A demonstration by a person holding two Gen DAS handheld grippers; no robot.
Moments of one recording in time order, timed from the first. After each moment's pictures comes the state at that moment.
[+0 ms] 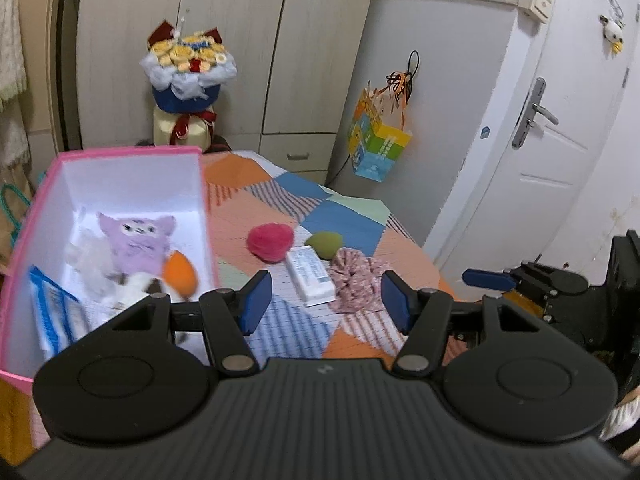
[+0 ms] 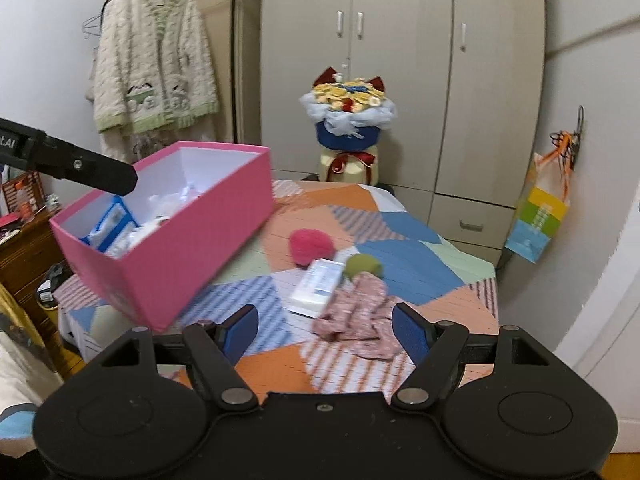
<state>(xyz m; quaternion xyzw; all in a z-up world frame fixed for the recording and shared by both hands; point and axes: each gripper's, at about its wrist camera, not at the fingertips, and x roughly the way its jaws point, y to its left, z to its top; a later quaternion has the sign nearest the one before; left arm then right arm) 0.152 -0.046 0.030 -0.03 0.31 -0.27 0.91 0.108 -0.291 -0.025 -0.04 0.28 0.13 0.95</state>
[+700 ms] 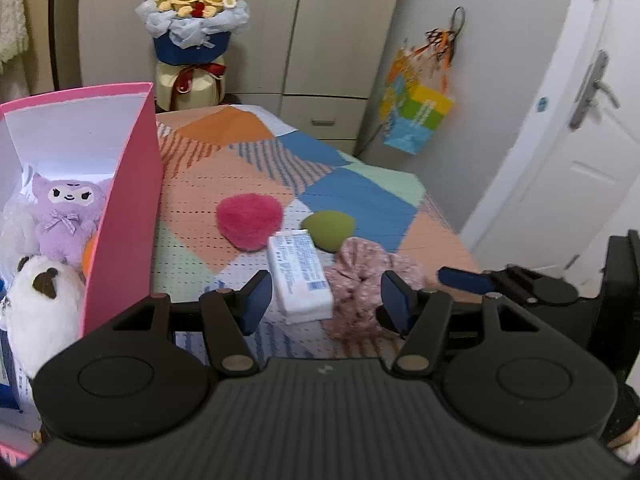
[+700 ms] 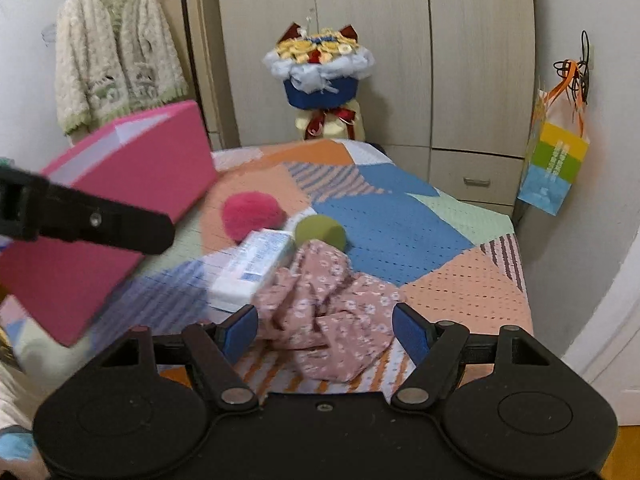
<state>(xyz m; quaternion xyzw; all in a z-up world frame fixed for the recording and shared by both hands) 0.224 -0.136 -0.043 -0.03 0.36 -0.21 0.91 0.209 -0.318 -0.104 -0.01 0.32 0.12 0.94</state>
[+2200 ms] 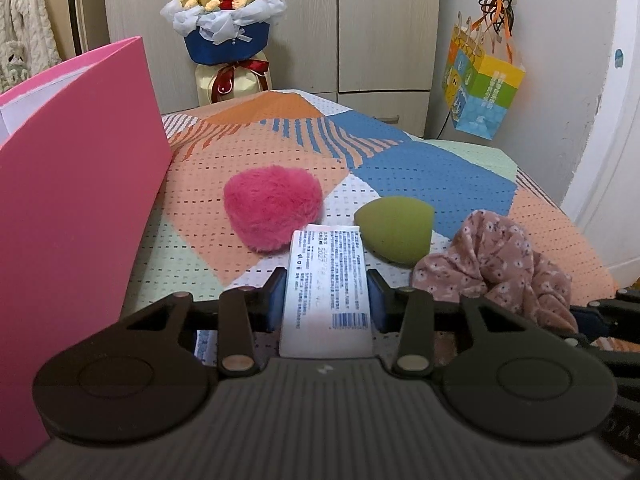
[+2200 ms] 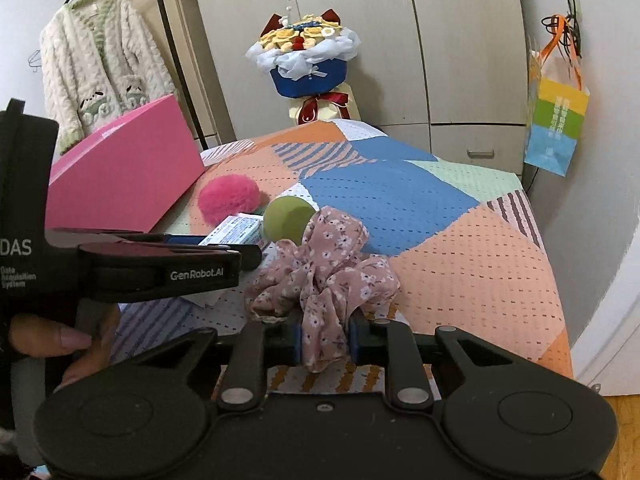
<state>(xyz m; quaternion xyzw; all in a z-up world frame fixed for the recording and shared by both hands) 0.268 -0.172 -0.123 0.04 0.33 -0.12 0.94 0.212 -0.336 -0.129 0.06 0.33 0.14 0.93</state>
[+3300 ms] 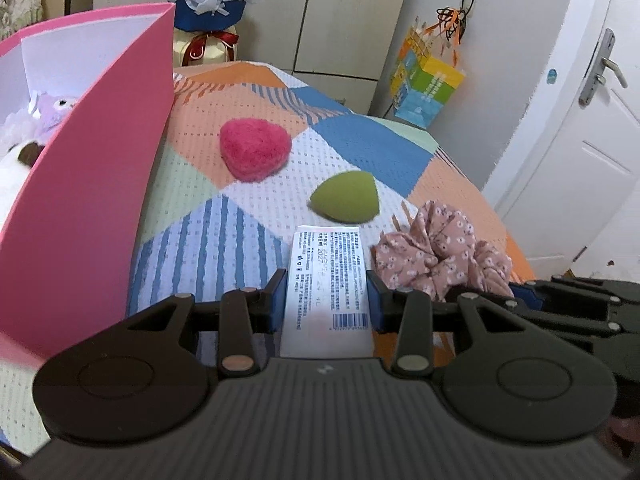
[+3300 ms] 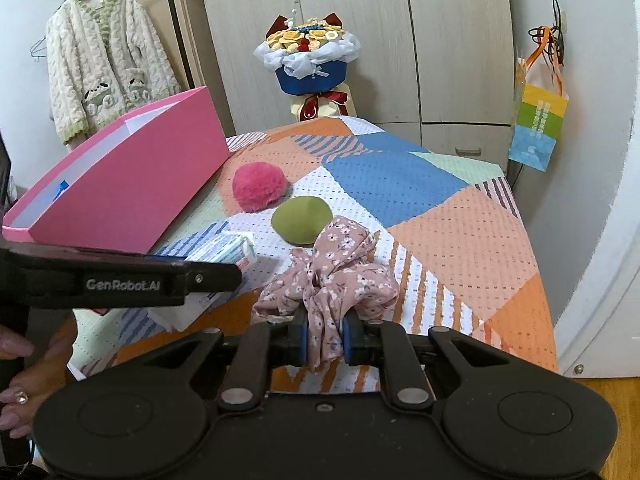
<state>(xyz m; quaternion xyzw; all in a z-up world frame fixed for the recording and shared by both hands) 0.187 -0.124 -0.105 -0.04 0.37 -0.21 0.91 0.145 -0.319 -0.108 0.05 0.33 0.12 0.93</state>
